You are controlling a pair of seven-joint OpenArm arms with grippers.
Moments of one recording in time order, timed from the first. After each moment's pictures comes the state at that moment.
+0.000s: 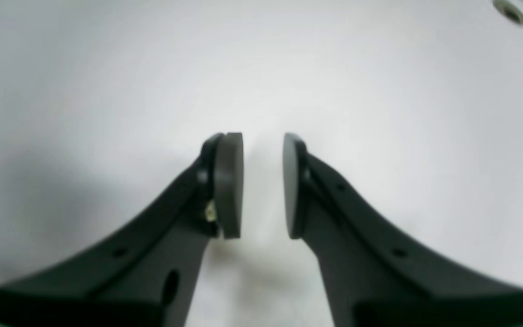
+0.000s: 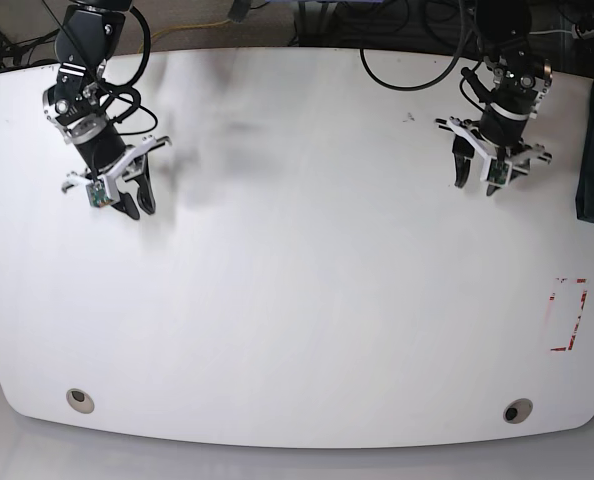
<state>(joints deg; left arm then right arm) 20.4 3.3 -27.4 103.7 12.6 -37.3 14.3 -16.7 13.0 23.9 93.7 7.6 40.9 -13.6</state>
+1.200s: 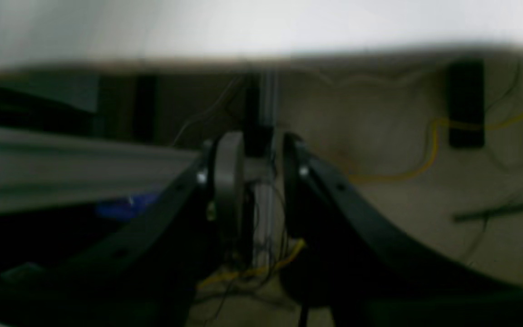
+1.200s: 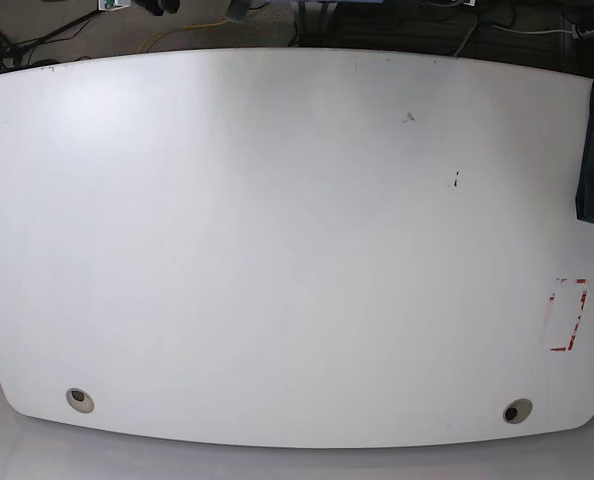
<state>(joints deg) 63.0 3.7 -21.1 102.1 -6.4 -36.9 12.9 -61.1 2.3 27.2 97.1 18.4 40.7 -4.5</state>
